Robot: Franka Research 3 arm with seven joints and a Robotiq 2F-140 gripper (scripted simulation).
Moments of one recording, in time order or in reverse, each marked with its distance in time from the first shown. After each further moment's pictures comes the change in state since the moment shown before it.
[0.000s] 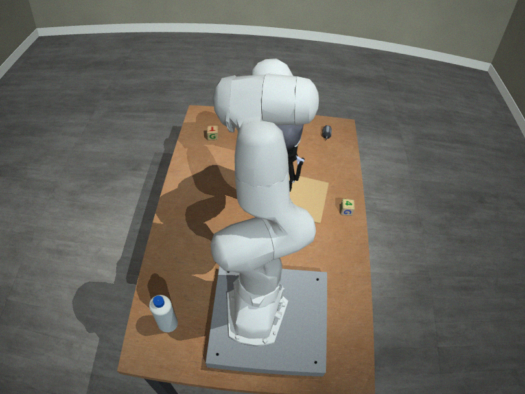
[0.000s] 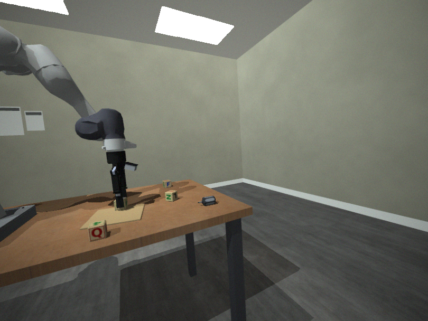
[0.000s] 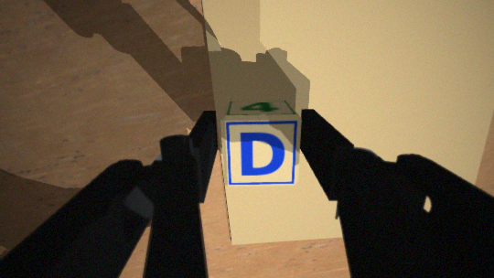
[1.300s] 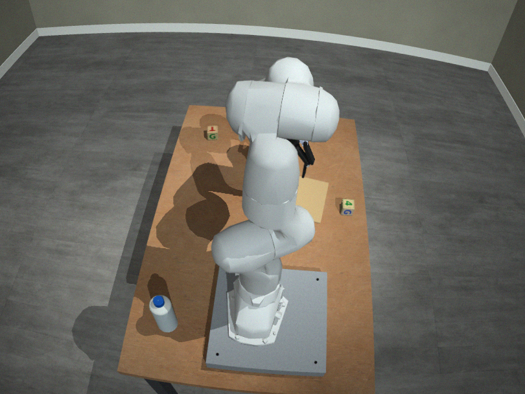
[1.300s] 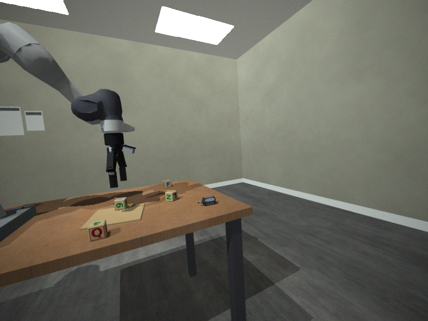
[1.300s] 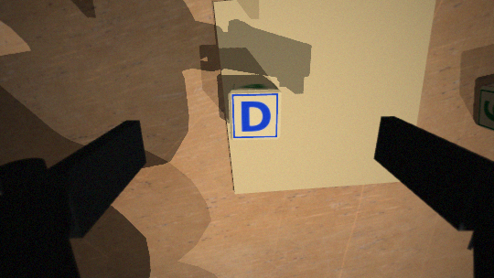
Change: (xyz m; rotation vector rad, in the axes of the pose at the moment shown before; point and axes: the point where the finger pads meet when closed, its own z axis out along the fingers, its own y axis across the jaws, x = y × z) arm -0.001 0.000 -0.078 0.000 -0.005 0.001
